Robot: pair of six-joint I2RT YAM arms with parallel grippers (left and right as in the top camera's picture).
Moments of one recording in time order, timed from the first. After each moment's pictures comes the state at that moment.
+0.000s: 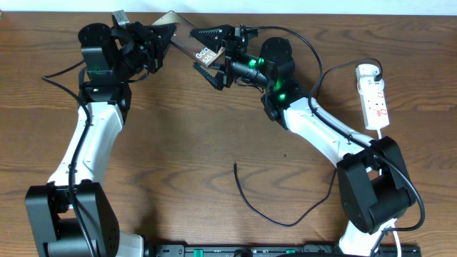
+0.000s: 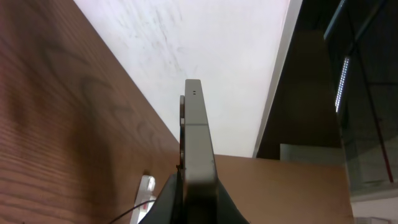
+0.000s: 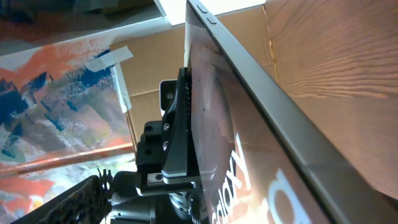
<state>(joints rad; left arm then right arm) 0.04 1.63 1.17 0.23 0.70 -1.39 0.51 1.90 1.31 0.62 -0.67 1.77</state>
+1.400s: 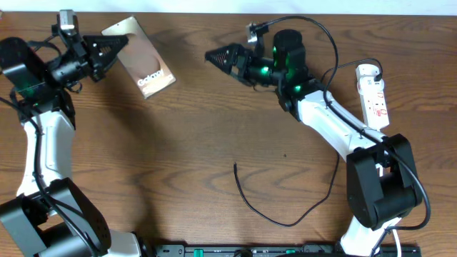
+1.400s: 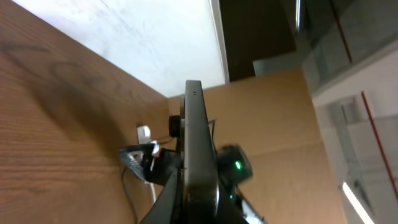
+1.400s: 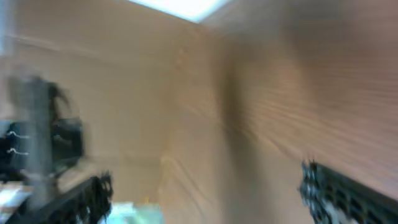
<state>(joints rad) 0.41 1.63 1.17 0.44 1.41 -1.27 0.41 1.90 1.33 0.18 -0.76 0.95</state>
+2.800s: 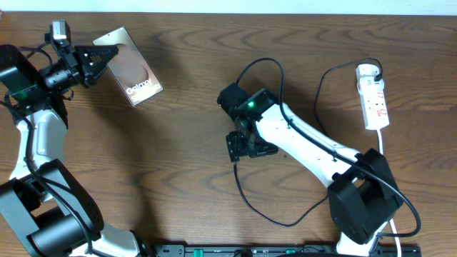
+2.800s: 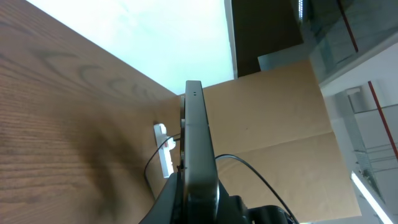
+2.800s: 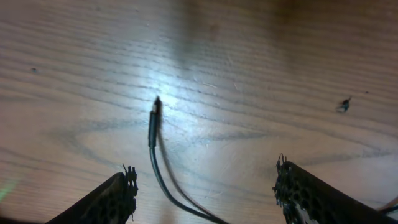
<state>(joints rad) 0.48 1.73 1.17 0.44 1.49 -1.13 0.72 1.91 1.47 -1.16 -0.07 0.53</state>
